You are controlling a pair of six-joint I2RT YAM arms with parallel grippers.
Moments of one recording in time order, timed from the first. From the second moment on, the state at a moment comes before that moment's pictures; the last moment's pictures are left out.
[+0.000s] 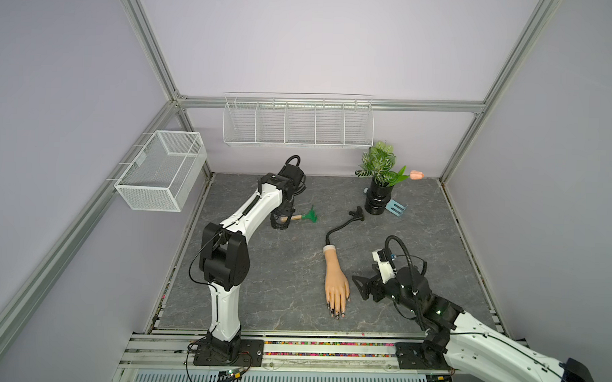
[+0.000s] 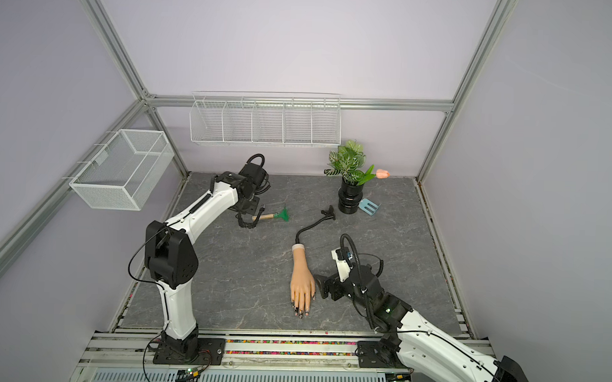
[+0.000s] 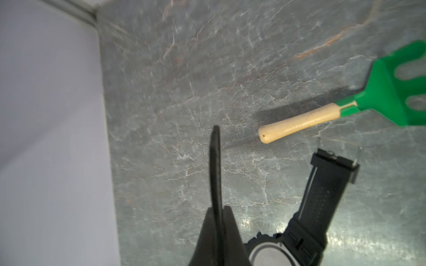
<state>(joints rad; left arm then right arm) -0.40 1.98 1.80 -1.07 -0.38 -0.22 0.81 0.72 0.31 -0.05 0.03 0.34</state>
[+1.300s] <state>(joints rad) -0.29 1.08 0.83 -0.26 -0.23 -0.36 0.27 1.03 0.65 -0.23 0.16 0.37</state>
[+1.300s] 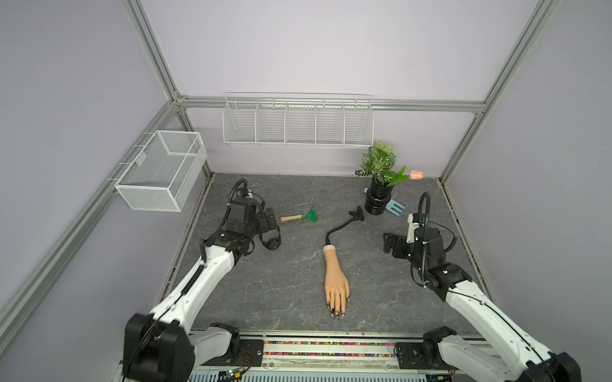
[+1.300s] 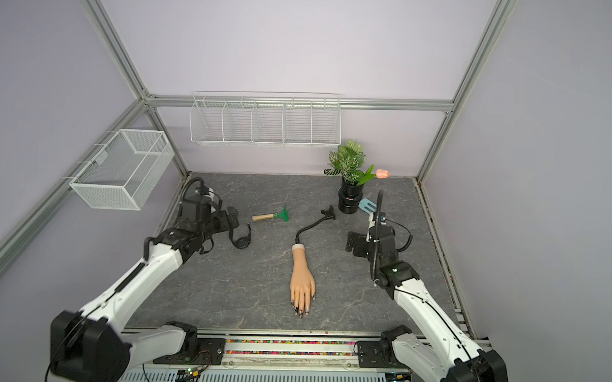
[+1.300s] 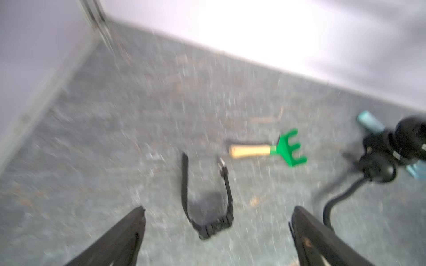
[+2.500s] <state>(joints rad) 0.07 1.51 0.38 0.91 -0.03 -0.15 0.04 1.54 0.35 0.82 0.28 0.02</state>
